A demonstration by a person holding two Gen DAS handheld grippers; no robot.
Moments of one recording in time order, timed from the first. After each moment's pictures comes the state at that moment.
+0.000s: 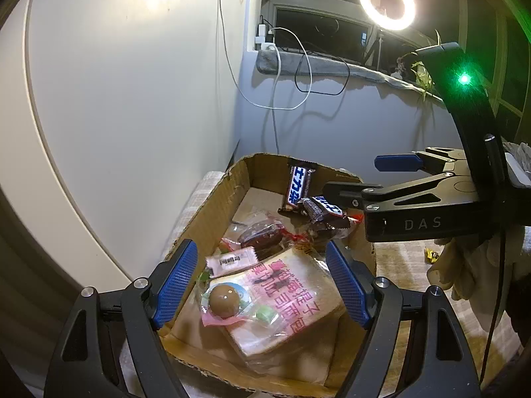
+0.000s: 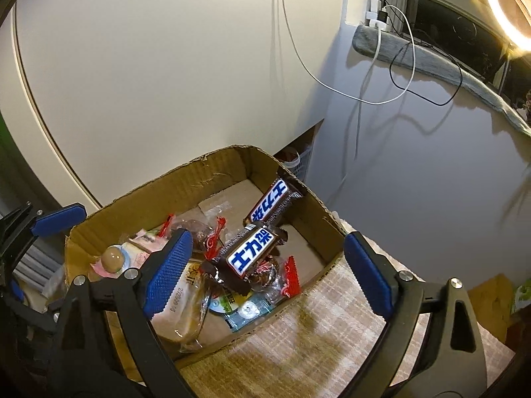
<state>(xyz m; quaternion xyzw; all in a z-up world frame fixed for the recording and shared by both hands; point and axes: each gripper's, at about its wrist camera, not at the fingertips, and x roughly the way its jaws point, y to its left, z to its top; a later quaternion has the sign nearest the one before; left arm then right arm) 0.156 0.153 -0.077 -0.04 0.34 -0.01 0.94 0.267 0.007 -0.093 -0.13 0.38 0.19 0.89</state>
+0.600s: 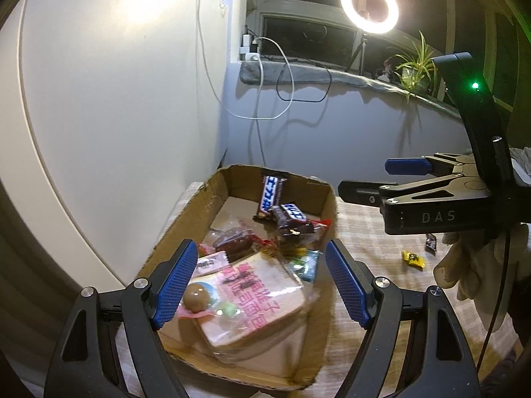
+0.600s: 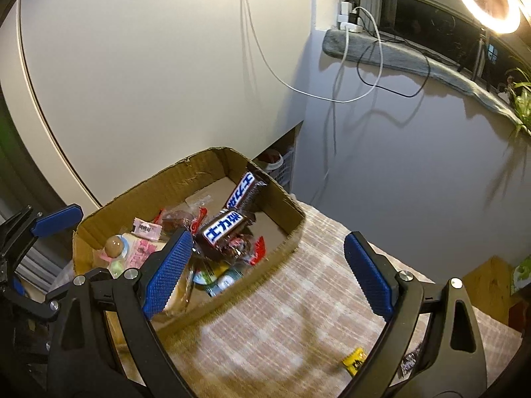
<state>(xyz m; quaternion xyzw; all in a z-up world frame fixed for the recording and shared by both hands) 0.143 0.124 -0.060 -0.02 0.33 -0.03 0.94 0.236 -0.037 -0.070 -0.10 0.37 0.16 0.91</state>
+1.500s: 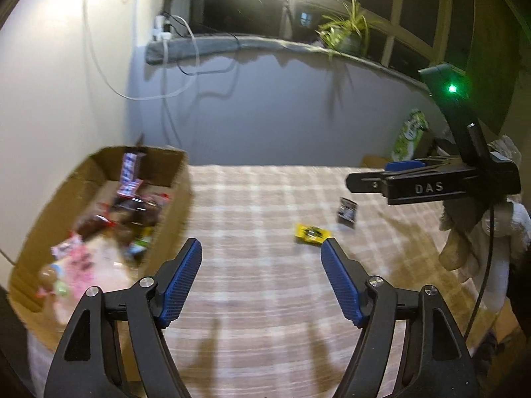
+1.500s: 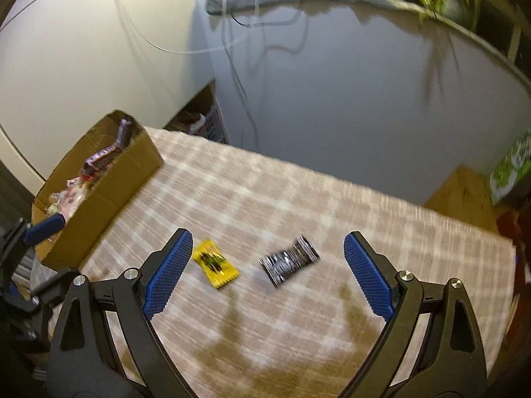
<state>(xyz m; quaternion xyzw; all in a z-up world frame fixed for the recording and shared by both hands) 0.143 -0.008 -0.084 -0.01 0.37 -0.15 0.92 0.193 -0.226 -0.101 0.00 0.45 0.05 0.89</state>
